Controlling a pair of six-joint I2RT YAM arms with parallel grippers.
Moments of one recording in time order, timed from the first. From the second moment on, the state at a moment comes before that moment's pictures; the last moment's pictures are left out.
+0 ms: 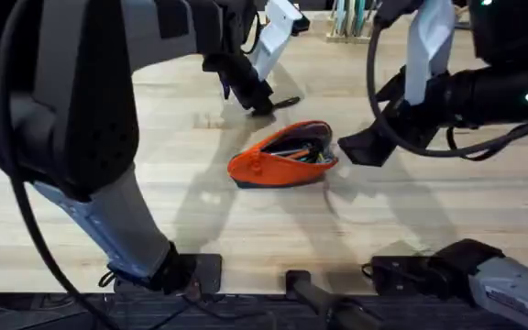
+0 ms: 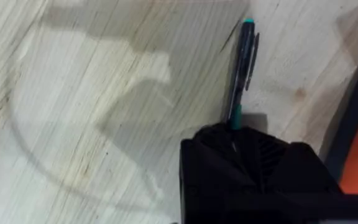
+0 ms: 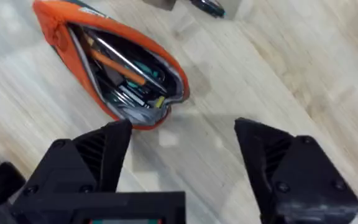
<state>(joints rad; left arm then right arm) -0.31 1.95 1.34 -0.70 0.33 0.68 0.39 1.08 1.03 -0.93 -0.19 -0.40</state>
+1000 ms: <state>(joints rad) -0.35 1.96 1.86 -1.34 0.26 0.67 0.39 0.89 1.09 -0.94 -0.01 -0.39</state>
